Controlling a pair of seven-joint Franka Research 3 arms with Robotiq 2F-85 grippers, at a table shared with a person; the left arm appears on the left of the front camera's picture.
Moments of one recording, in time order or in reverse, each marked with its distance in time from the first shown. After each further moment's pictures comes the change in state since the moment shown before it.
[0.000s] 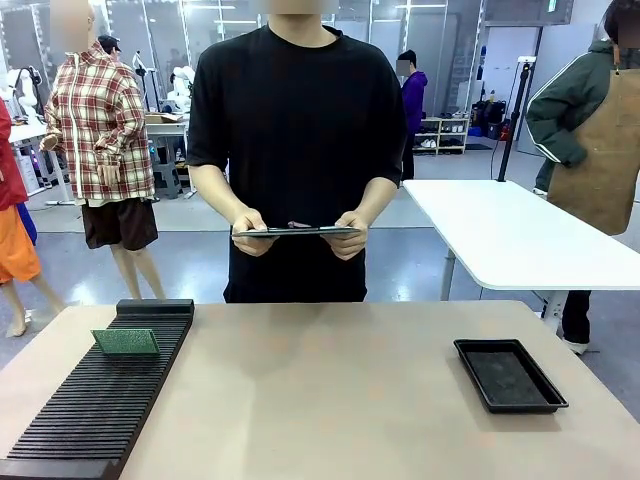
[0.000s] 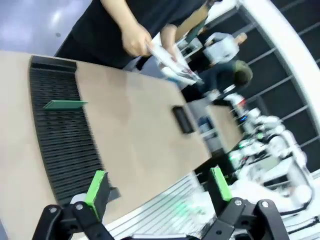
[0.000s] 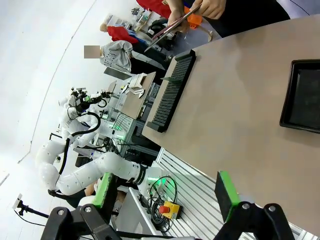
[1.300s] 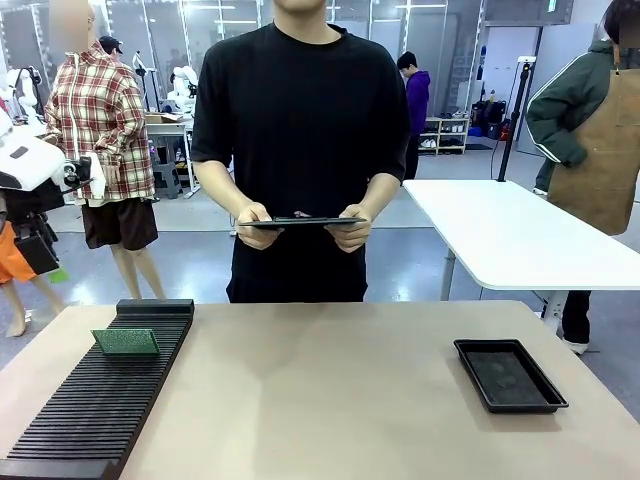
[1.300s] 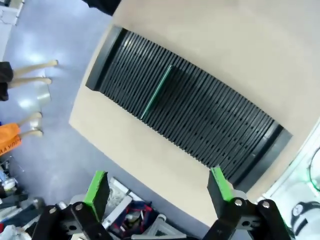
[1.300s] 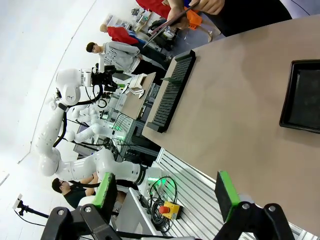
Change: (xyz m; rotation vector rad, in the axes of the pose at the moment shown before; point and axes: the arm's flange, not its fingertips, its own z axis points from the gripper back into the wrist) left arm 0.072 -0.076 -0.263 0.638 0.820 -1.055; right arm 0.000 0.000 0.001 0.000 -0.002 0.000
